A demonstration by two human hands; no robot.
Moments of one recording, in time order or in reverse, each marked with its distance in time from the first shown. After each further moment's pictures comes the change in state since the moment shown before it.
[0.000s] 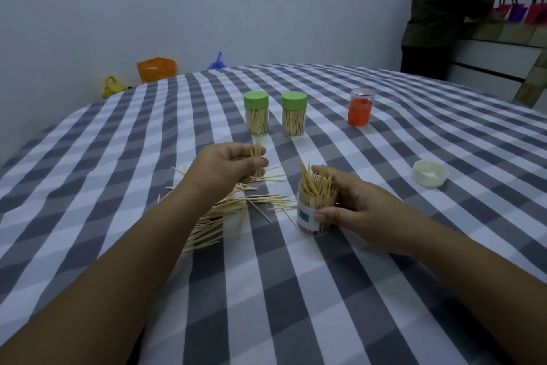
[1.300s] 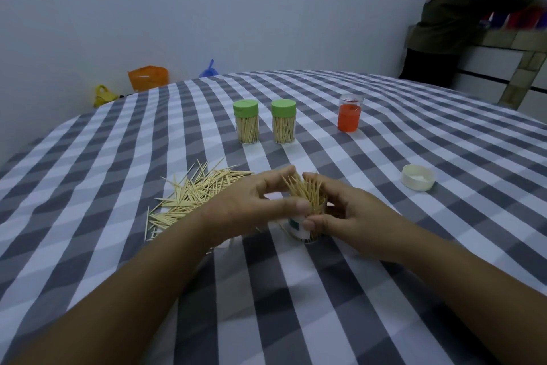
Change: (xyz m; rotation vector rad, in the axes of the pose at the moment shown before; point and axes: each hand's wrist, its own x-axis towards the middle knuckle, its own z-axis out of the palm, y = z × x) left_hand -0.020 0.010 0.027 0.206 -0.526 0.056; right_hand 0.001 0.007 0.002 0.091 0.037 -0.123
